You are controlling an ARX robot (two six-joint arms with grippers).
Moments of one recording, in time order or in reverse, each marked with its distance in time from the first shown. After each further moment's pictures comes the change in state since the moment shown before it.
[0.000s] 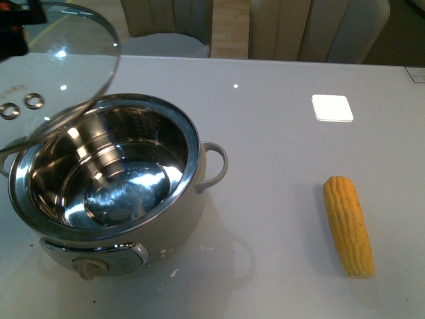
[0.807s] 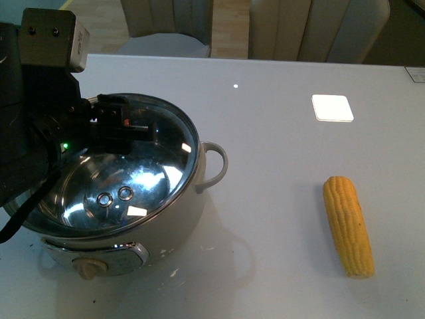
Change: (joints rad) left arm -0.247 0.268 -0.026 0.094 -0.050 -0.018; right arm 0.000 0.000 0.000 0.000 0.000 0.000
